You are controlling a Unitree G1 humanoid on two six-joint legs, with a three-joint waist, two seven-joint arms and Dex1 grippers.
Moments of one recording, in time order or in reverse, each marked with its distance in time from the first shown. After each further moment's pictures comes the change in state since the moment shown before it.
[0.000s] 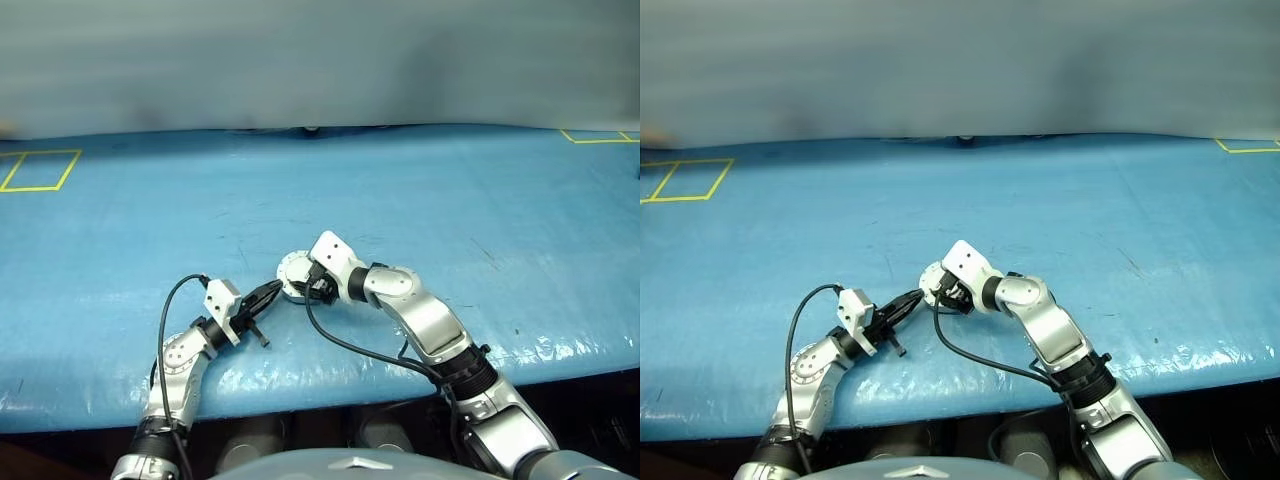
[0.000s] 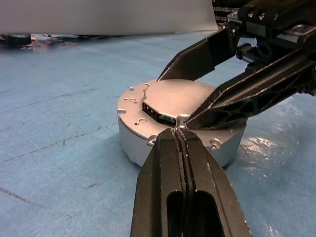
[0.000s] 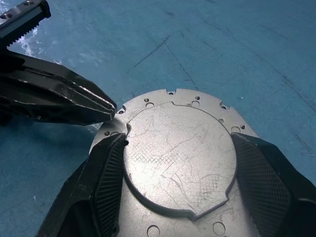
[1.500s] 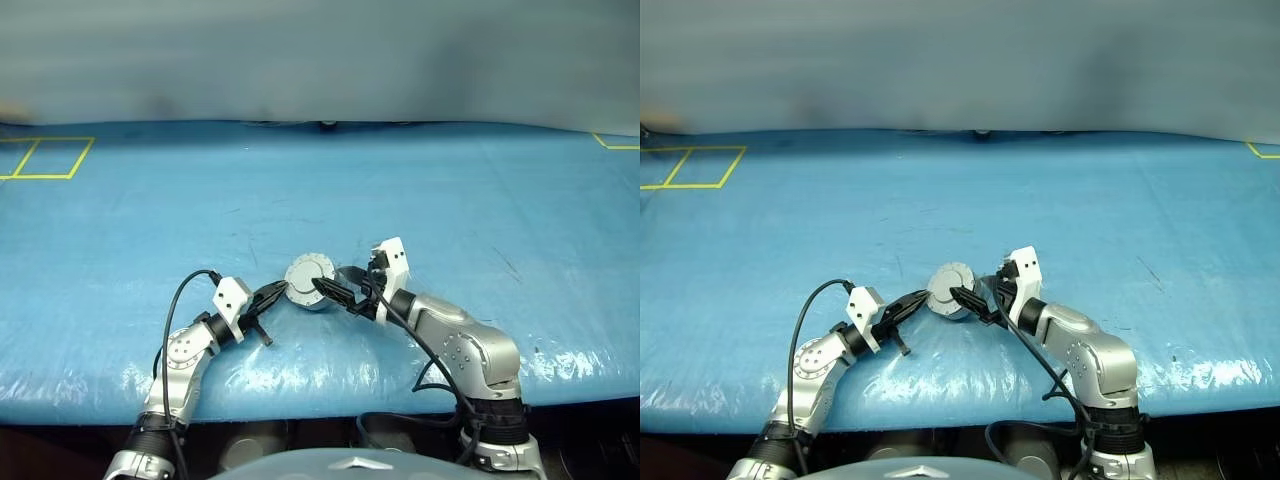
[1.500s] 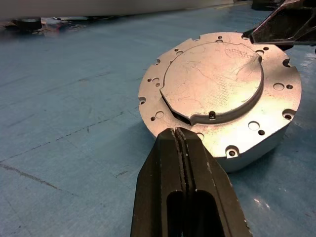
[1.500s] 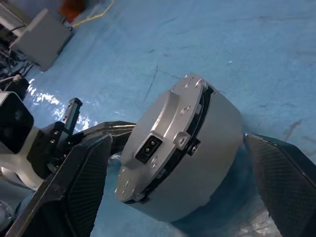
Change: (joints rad) left arm 0.008 0.042 -0.069 -0.035 0.108 0.020 0.081; right arm 0.262 0.144 -0.462 -0.219 0.491 0.335 -0.074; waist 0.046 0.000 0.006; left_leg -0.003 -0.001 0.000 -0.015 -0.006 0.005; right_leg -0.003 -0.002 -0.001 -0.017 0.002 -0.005
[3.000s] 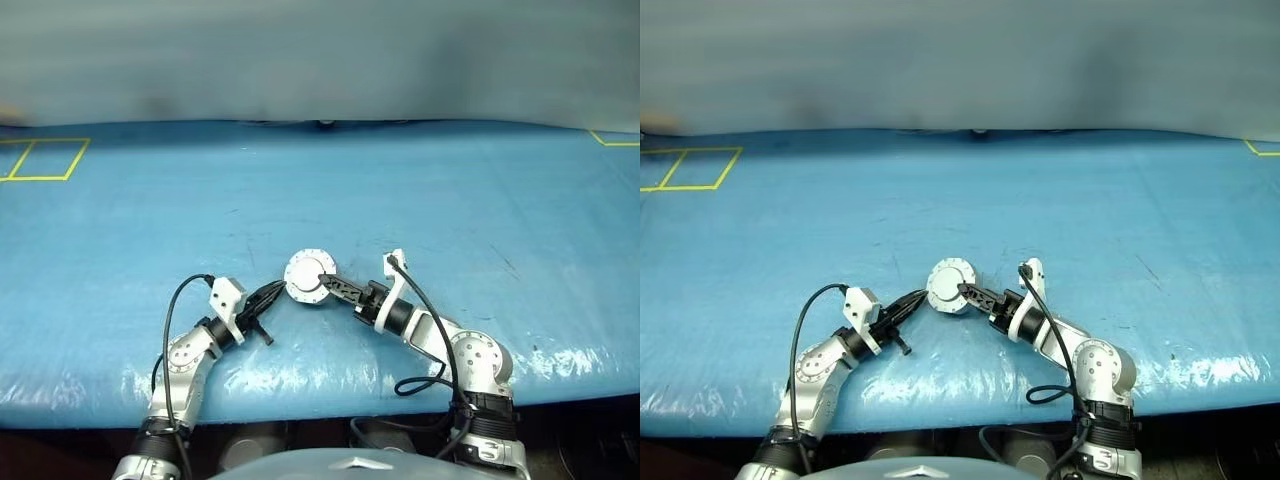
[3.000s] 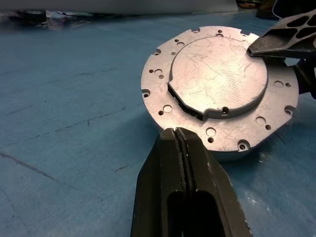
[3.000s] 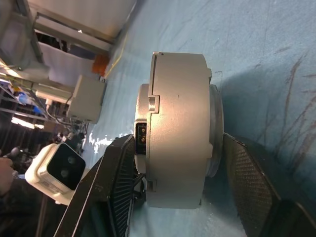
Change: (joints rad) left arm 0.025 -0.058 0.064 -0.013 -0.172 0.122 -0.027; right arm -0.009 0.122 -0.203 0.184 0.344 0.112 -0.124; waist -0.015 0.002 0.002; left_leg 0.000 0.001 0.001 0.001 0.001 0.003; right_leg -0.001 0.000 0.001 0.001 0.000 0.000
